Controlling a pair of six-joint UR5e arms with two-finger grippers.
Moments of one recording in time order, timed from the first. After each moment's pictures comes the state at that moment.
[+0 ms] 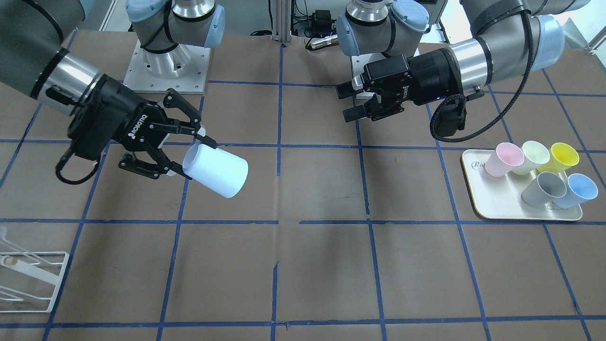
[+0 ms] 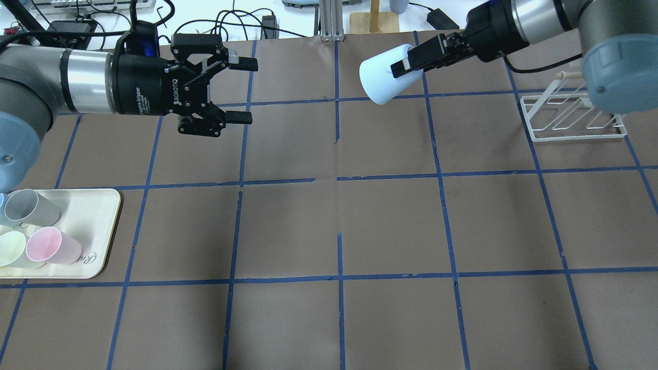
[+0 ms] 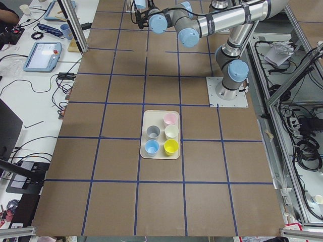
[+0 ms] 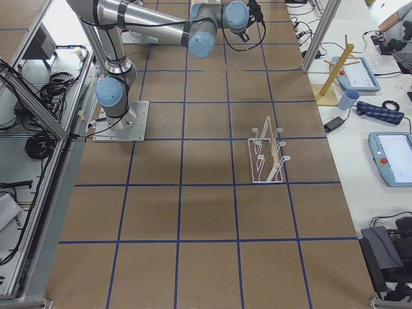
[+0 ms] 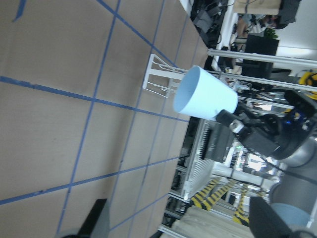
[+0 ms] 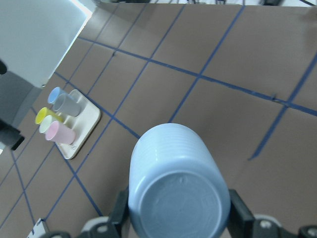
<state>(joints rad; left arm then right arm) -1.33 -1.50 -1.89 -1.61 0.29 0.08 1.42 -1.50 1.75 -1.87 -0.64 -0.69</state>
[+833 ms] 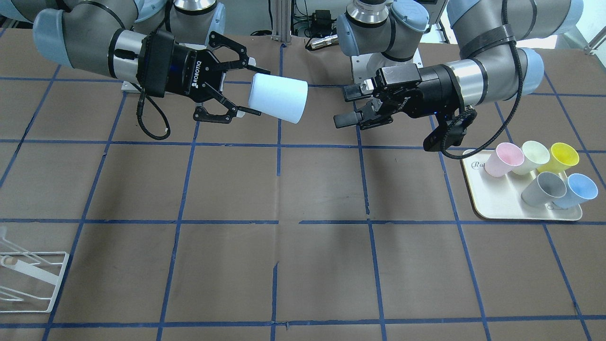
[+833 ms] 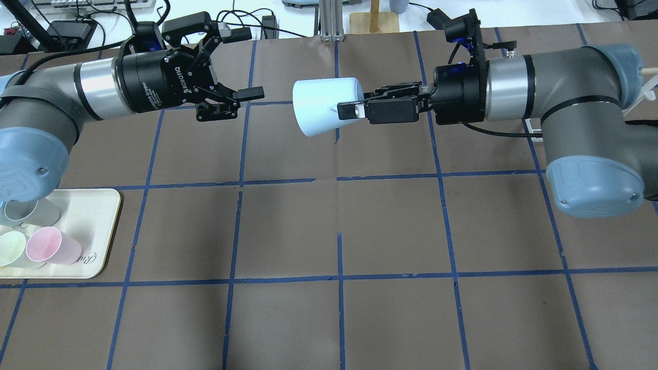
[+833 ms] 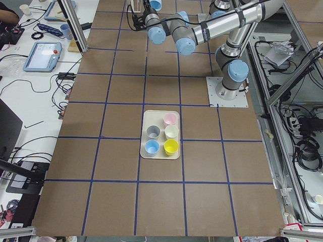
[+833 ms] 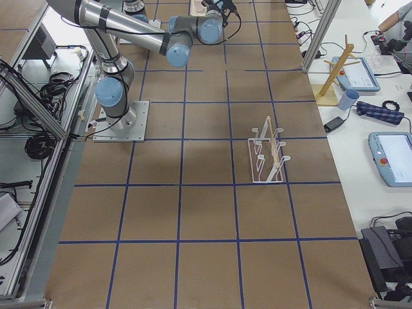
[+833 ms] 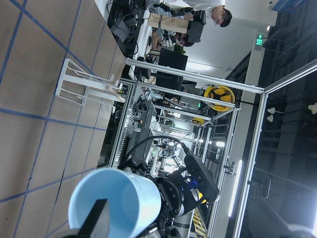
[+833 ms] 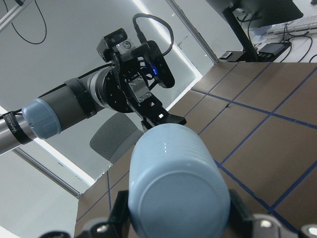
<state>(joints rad) -1.34 -1.55 -1.93 -1.54 0.07 0.07 1.47 -1.64 2.02 -2.00 -0.21 -0.81</state>
